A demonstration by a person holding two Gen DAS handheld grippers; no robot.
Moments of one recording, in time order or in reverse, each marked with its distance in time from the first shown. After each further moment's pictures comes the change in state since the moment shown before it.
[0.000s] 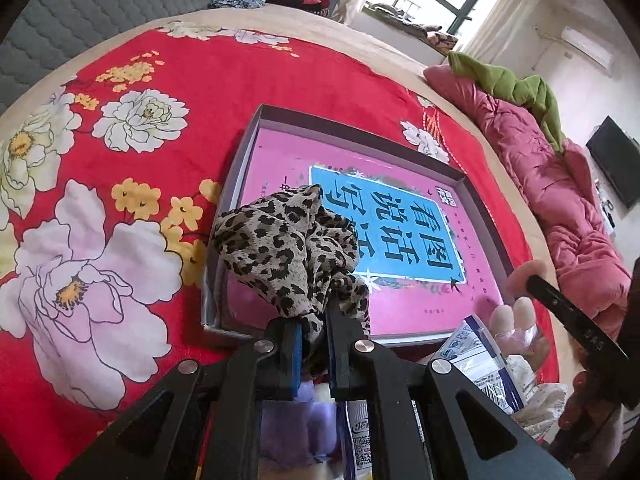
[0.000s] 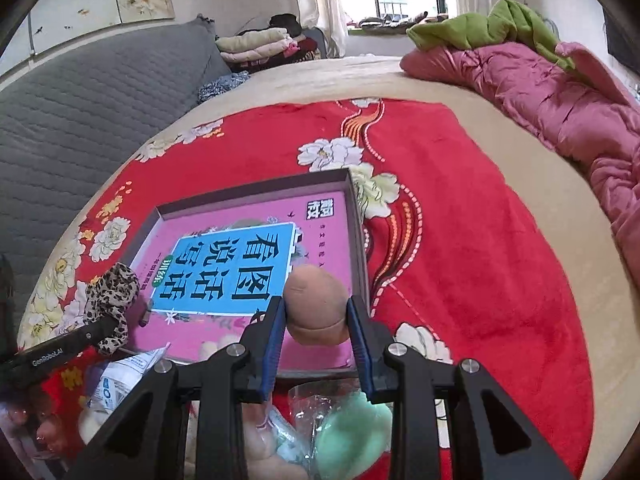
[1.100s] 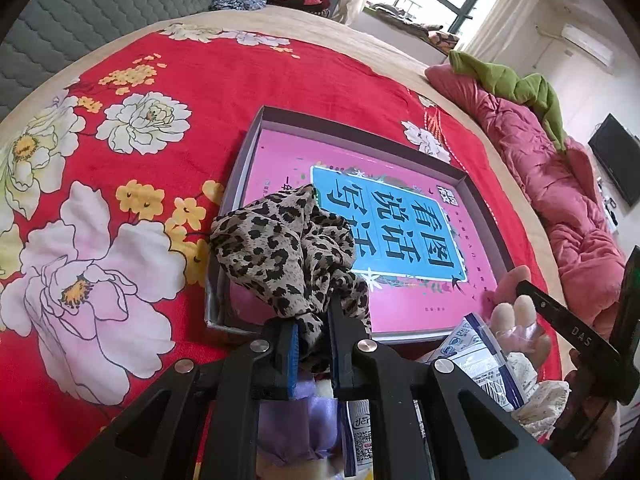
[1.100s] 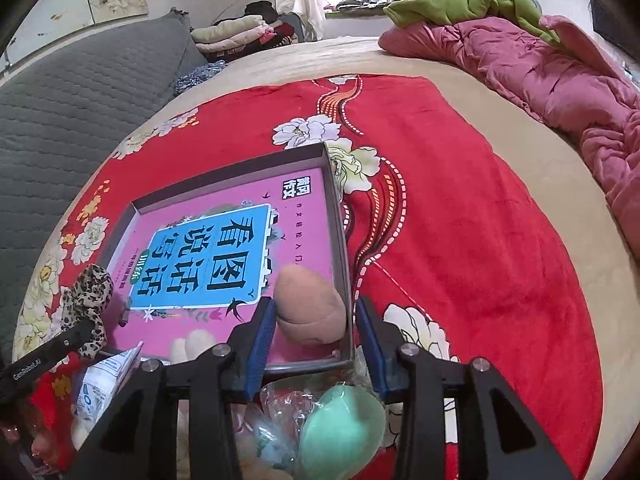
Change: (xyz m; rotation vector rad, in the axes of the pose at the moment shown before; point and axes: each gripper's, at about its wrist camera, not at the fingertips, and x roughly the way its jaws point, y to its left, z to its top) left arm -0.003 -0.001 0.000 0.009 -0.001 0.015; right arm 0.017 -0.011 -0.007 0.066 0.059 -0.045
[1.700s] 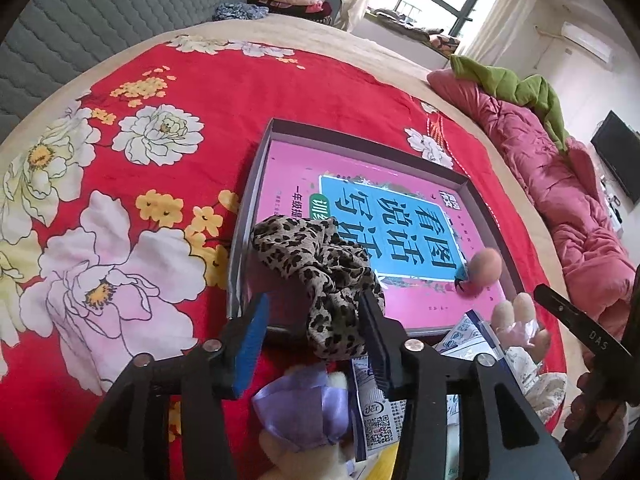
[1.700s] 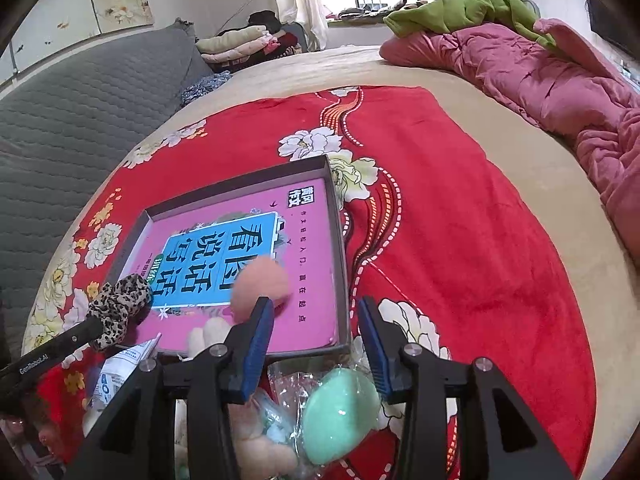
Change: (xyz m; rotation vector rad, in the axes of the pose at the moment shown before) left arm -0.017 0.001 -0.003 0.012 -0.031 0.028; right arm -0.024 -0.003 -0.004 0.007 -0.034 0.024
